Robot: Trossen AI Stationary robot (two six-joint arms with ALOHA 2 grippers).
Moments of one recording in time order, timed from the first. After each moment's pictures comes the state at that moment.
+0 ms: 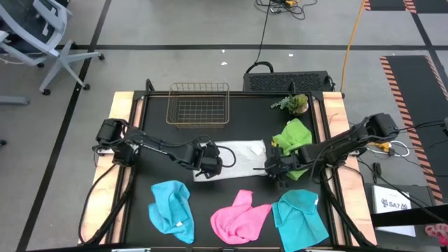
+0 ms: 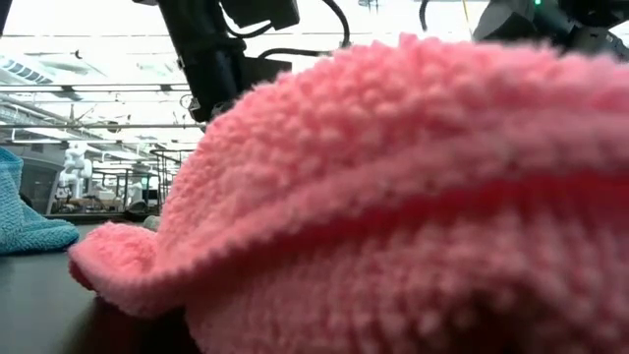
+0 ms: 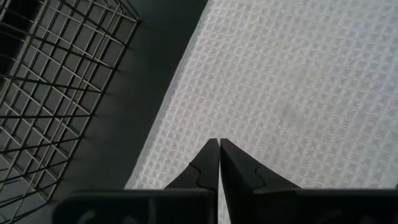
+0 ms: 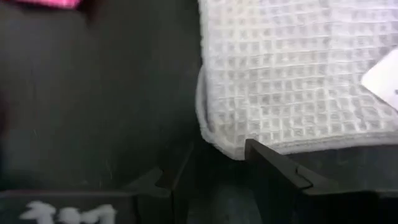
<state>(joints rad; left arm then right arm) -0.18 1.80 1.24 -0.78 -0.49 -0.58 0.25 1.37 0.54 -0.31 0.08 0.18</state>
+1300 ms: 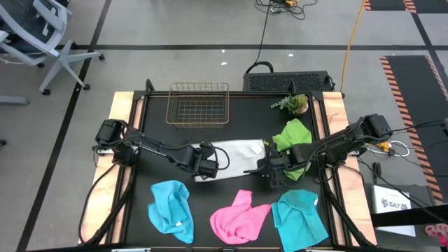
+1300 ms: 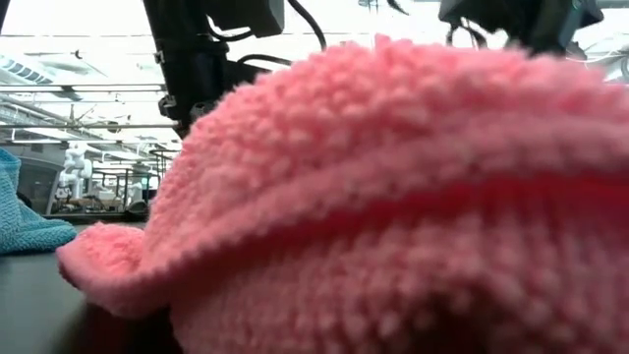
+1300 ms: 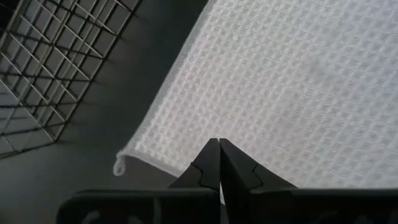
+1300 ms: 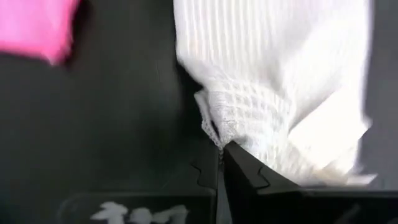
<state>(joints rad) -0.22 1.80 1.24 -0.94 -0.48 -0.81 0.24 1.45 0.81 -0.53 0.21 0.06</state>
